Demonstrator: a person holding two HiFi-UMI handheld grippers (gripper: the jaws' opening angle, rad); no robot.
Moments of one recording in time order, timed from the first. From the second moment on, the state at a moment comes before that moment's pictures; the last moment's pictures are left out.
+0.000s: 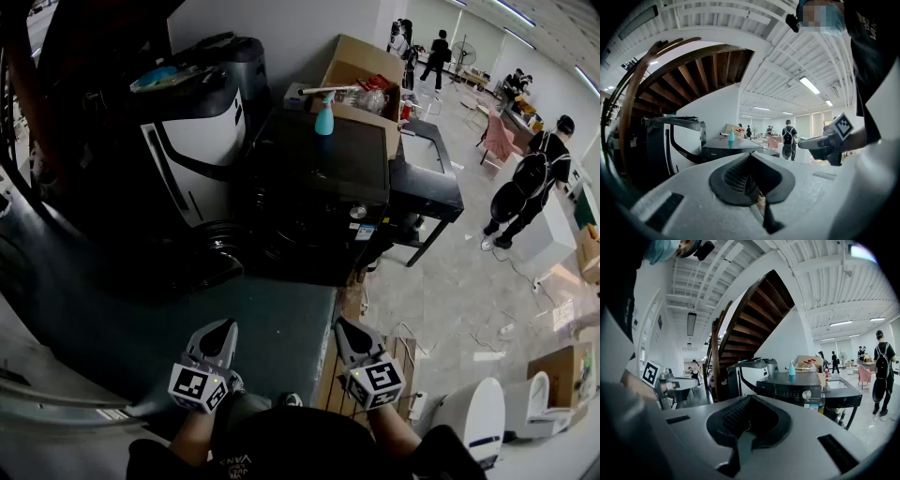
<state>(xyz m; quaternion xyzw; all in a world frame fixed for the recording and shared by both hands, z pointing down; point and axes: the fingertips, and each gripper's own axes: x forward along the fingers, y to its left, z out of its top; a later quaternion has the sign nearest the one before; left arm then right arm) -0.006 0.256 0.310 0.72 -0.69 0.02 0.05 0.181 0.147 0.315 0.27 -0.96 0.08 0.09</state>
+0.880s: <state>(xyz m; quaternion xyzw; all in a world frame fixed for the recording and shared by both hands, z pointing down) -0.054 0.220 0.336 0.76 -0.65 0.01 0.08 0.133 0.111 0.332 0.30 -0.95 0.10 0.05</state>
